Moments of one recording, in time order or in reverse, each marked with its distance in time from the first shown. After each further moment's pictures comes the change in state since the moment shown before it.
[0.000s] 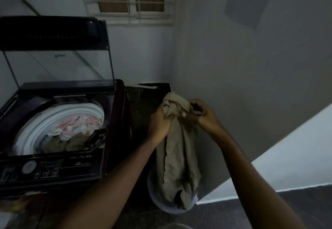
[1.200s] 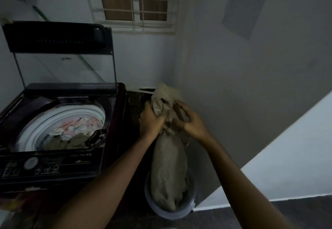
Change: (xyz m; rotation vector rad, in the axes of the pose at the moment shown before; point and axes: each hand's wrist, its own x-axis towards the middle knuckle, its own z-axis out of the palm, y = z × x) left_hand -0.010 0.020 -0.024 0.107 0.233 -0.077; right_hand -0.020 -0.030 0.026 -0.050 -0.122 -0.075
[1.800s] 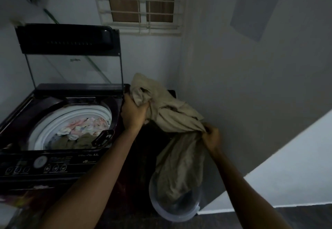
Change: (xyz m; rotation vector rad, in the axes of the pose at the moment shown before) left_hand 0.040 -0.009 -0.057 -0.063 0.201 -0.026; right_hand -0.012 0.086 -0.010 -0.173 0.426 0.181
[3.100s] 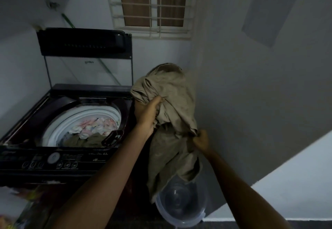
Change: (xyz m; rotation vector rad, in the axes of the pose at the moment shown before) left_hand -0.008 0.018 0.001 -0.670 -0.124 -0.266; right_hand 0.013 0.003 0.050 0.049 -0.226 0.152
